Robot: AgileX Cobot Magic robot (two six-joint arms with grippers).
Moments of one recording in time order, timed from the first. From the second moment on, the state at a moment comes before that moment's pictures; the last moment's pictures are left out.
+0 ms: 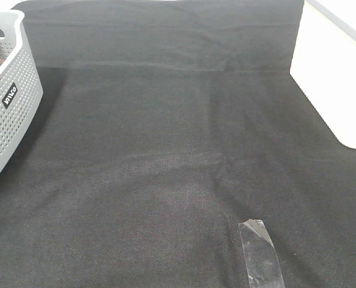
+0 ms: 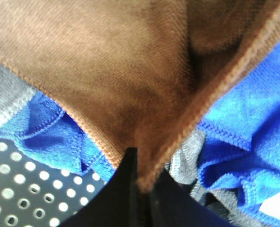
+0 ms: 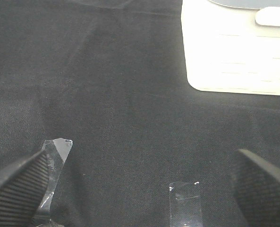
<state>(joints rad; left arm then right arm) 0.31 2.18 -1.77 0.28 1.07 1.01 0.02 0.00 -0.50 0.06 1.05 -0.12</state>
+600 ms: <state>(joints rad) 0.26 2.02 -1.80 0.18 1.08 0.86 0.02 0.00 -0.50 0.06 1.05 -0.12</state>
